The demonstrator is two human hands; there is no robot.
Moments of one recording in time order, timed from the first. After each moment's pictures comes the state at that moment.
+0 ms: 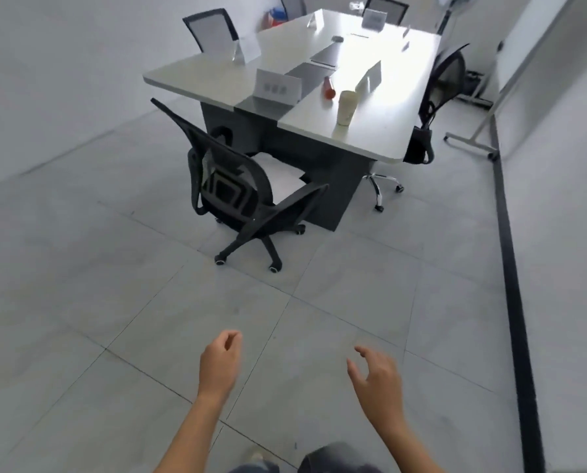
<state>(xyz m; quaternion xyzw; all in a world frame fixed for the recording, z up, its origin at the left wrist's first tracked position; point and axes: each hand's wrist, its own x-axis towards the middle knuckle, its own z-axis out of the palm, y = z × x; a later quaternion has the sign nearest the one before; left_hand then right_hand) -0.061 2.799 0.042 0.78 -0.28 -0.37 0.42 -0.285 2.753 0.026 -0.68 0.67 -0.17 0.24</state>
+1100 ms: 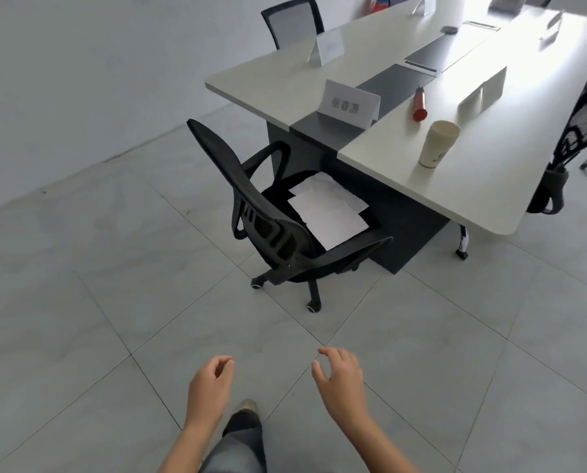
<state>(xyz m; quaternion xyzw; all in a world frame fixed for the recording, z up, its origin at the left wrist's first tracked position) -0.005 2.586 0.024 0.85 -0.14 -0.30 0.40 -0.158 2.468 -0.008 -0.79 0.51 -0.09 0.34</state>
